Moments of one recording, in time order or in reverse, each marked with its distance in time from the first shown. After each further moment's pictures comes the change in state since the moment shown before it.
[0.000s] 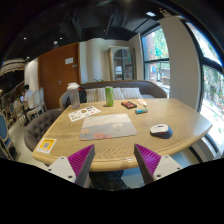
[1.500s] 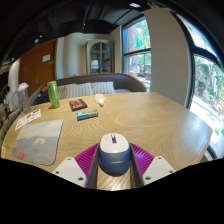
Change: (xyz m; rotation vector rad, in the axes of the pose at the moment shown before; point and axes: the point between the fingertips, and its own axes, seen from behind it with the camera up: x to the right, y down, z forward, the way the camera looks) arm 0.265 -0.019 0.196 -0.041 0.185 0.038
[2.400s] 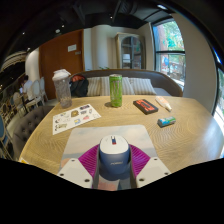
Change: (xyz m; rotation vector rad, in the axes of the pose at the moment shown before) arm -0.286 -0.013 -0.014 -0.078 -0.235 -0.100
